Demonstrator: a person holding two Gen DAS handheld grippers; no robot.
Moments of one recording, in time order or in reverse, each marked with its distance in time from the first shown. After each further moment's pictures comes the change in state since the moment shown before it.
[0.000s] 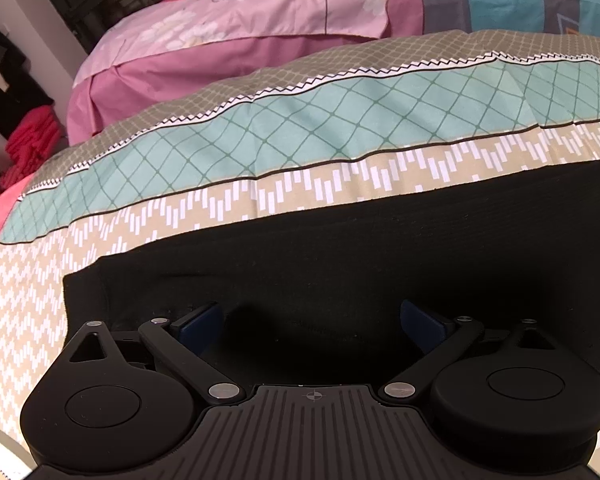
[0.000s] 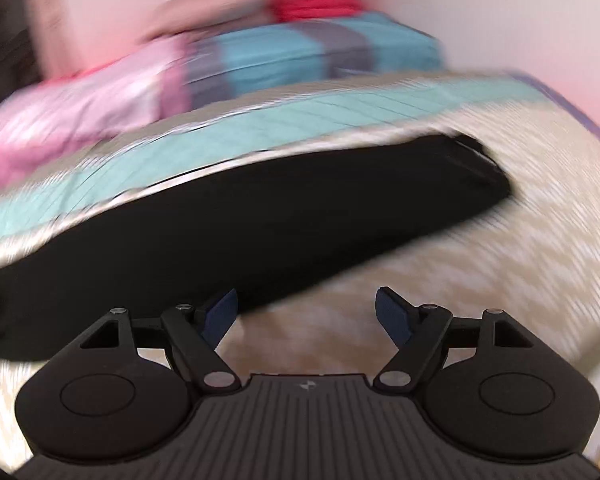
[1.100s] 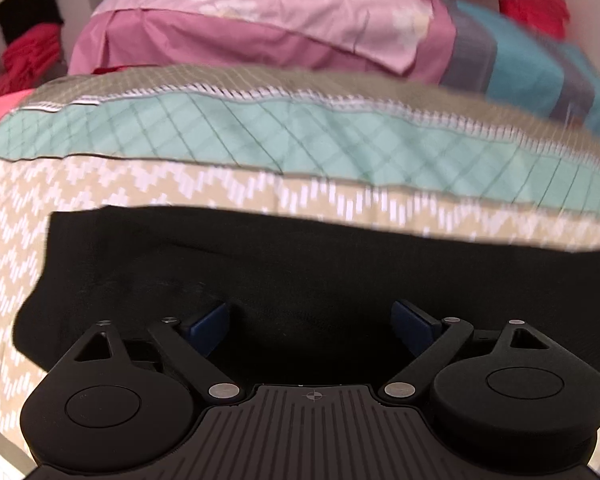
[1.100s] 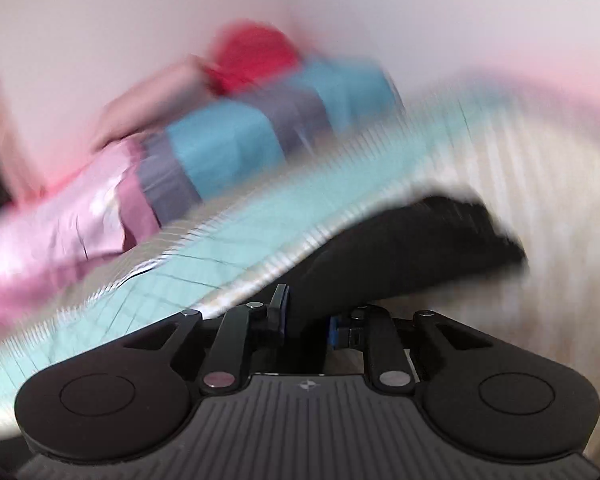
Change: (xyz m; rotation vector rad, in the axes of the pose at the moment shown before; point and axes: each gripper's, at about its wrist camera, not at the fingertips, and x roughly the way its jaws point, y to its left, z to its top) left arm -0.017 0.056 -0.002 -0.304 -0.030 -0.187; right arm 0.013 0.028 0.052 0.072 -0.255 -0.035
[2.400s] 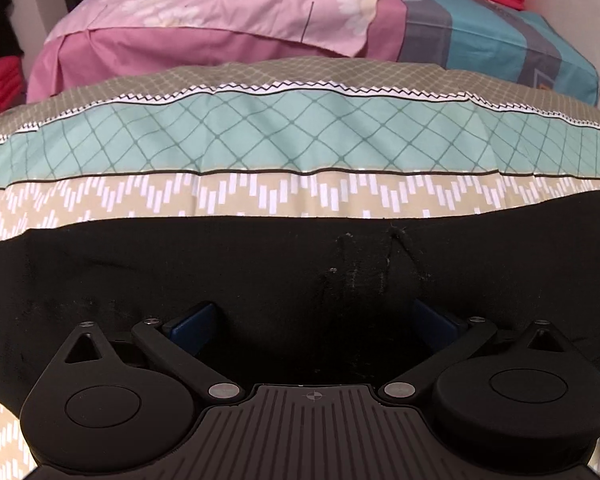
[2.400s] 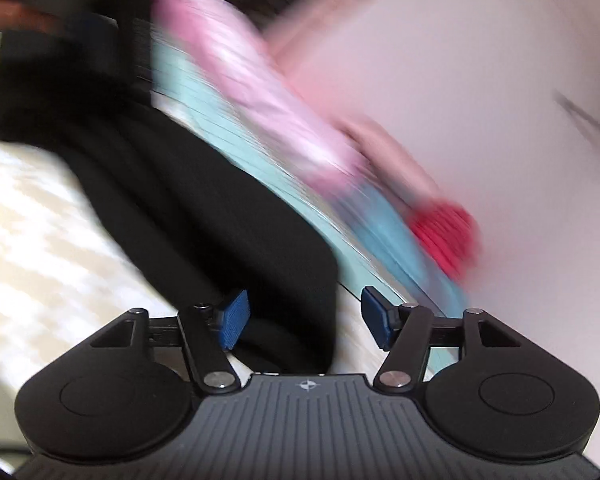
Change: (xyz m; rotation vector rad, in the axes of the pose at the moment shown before) left arm 0.039 -0.049 -0.012 0.142 0.012 -0.035; right arm -0.066 0.132 -0.164 -1.071 -0.269 0.051
